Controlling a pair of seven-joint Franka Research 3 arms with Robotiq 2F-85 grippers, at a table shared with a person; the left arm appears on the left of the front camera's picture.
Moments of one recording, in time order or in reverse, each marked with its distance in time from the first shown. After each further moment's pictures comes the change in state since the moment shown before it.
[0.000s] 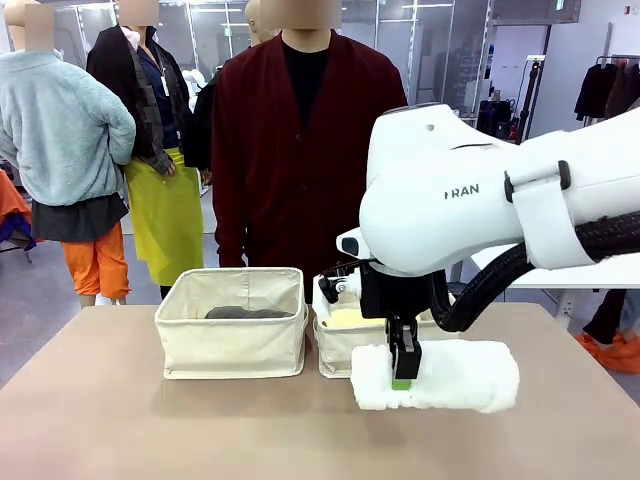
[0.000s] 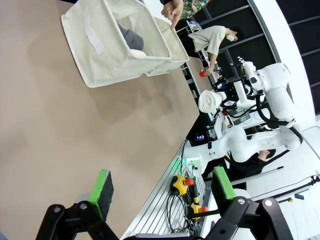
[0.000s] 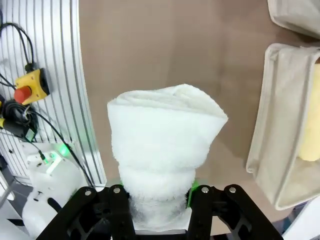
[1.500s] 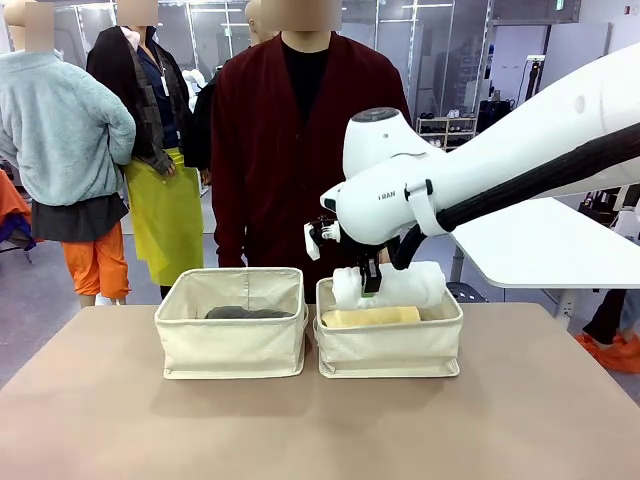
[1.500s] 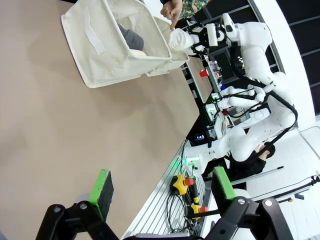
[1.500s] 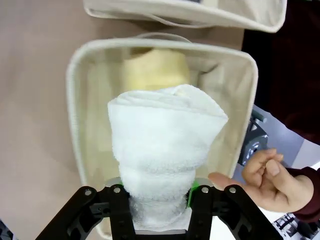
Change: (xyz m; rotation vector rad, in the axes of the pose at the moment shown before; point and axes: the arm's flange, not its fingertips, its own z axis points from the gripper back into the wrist) left arm 0.000 0.000 0.000 0.000 0.001 0.000; right arm 0.039 -0.219 -0.008 -0.331 0.014 0.127
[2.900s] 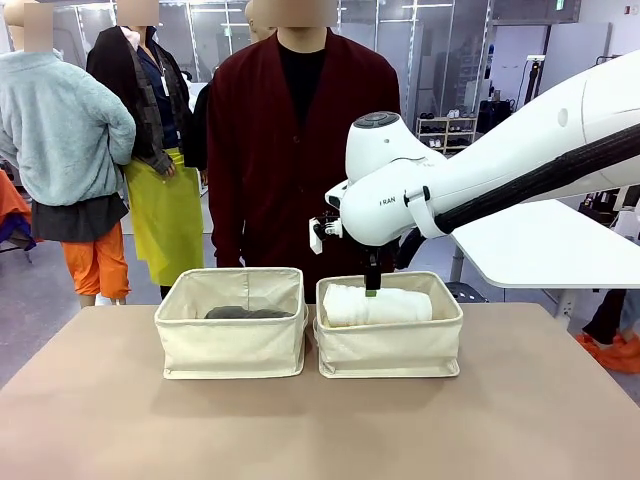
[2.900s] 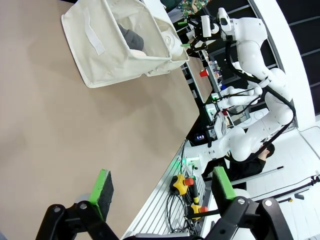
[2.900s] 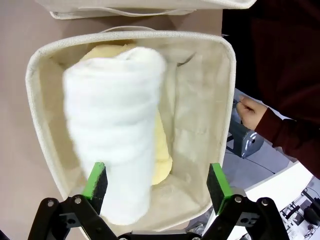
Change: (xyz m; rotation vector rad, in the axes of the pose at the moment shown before) left arm 0.000 0.000 0.000 0.000 0.000 0.000; right arm -0.004 -0.019 -0.009 -0.030 0.002 -0.074
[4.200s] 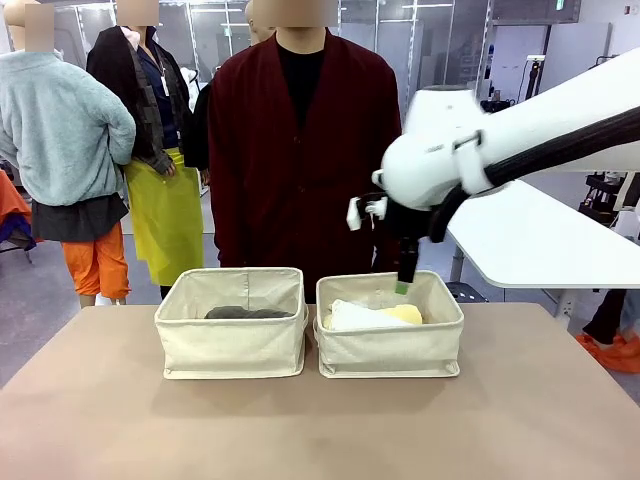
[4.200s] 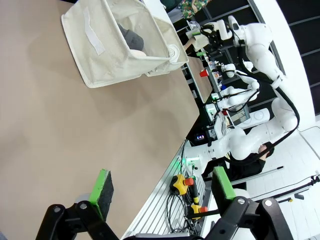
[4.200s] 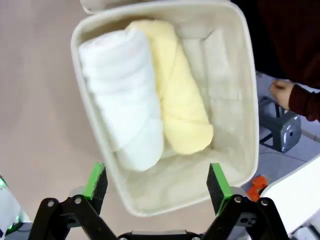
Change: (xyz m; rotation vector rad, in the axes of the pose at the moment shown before) left arm 0.000 0.000 0.000 0.000 -0.001 0.000; right arm -0.086 0.022 0.047 0.151 -0.115 -0.213
